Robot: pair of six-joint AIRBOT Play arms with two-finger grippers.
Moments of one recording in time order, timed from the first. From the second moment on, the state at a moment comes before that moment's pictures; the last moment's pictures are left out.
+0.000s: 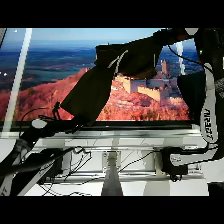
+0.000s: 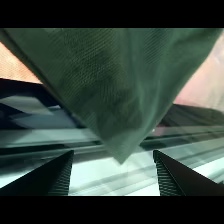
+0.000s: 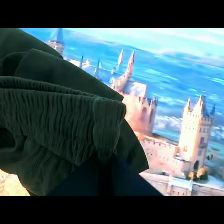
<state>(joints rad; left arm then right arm) -0.07 -0.86 0.16 0.51 -0.83 -1.31 0.16 -1.56 1.84 -1.59 1.15 1.53</state>
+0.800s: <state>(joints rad) 0.28 -1.14 1.04 0.16 -0.52 -0.99 -0.13 -1.48 1.96 -1.57 0.91 1.67</state>
